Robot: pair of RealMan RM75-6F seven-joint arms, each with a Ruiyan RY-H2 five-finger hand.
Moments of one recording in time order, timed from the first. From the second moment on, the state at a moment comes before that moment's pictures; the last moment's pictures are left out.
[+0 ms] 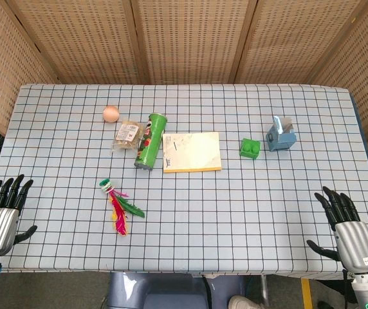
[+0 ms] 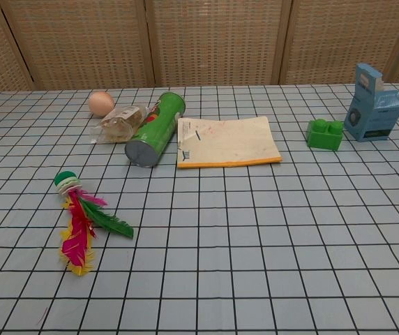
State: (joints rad) left arm -0.09 -1.16 -0.03 -1.77 1.53 1.51 0.41; right arm 0.05 -1.08 0.01 -1.74 -1.65 1.55 0.04
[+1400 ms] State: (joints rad) left arm -0.25 -1.01 -0.04 -1.86 1.52 1.25 0.31; right arm 0.05 -1.08 0.01 -1.74 -1.64 1.54 0.02
